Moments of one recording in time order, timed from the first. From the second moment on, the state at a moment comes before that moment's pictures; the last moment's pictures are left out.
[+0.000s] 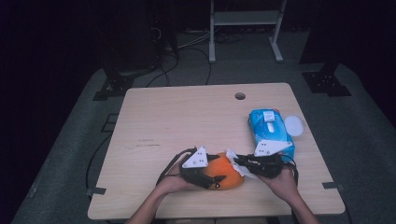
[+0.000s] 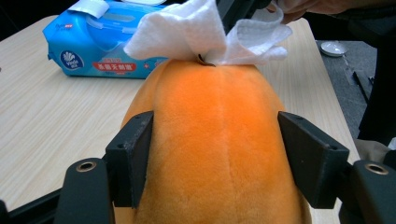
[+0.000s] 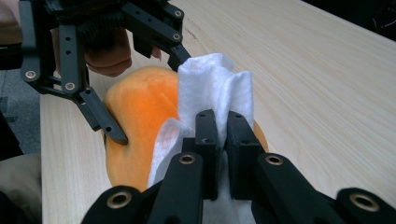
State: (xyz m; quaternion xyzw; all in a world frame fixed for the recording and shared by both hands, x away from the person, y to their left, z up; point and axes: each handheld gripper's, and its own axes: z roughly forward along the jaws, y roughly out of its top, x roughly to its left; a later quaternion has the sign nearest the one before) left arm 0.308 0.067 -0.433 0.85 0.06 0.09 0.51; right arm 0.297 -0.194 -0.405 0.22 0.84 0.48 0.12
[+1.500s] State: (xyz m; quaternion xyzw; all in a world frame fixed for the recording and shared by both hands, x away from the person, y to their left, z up) left arm 0.317 0.076 -0.429 0.85 0.11 0.04 0.51; right arm 0.289 -0.175 -0.394 0.19 0.84 0.49 0.14
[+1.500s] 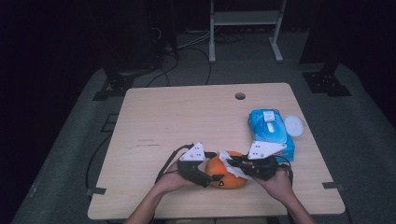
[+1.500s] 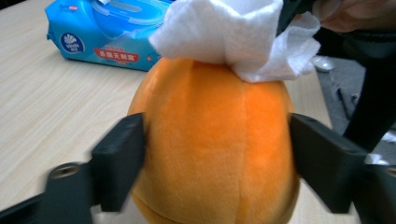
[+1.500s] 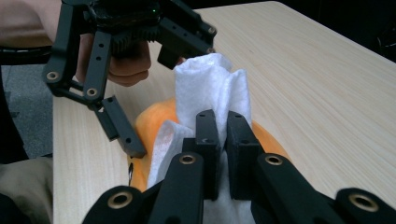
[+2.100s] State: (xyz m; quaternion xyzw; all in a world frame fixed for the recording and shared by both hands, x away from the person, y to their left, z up) left arm 0.321 0.075 -0.433 0.84 0.13 0.04 0.52; right arm 0.289 -0.180 -0.392 0.19 0.83 0.50 0.13
